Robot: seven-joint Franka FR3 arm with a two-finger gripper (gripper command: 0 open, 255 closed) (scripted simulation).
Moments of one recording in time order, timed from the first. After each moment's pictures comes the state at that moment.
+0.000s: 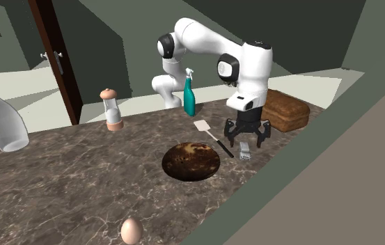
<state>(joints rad) 0.14 0.44 0.35 -1.46 -0.16 1.91 0.64</state>
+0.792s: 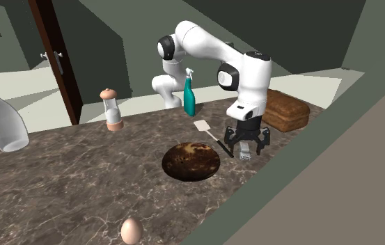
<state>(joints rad) 0.14 0.47 0.35 -1.49 -0.18 1.97 0.65</state>
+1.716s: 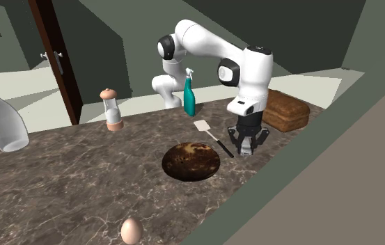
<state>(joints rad) 0.14 0.46 0.35 -1.46 -0.17 1.94 0.65</state>
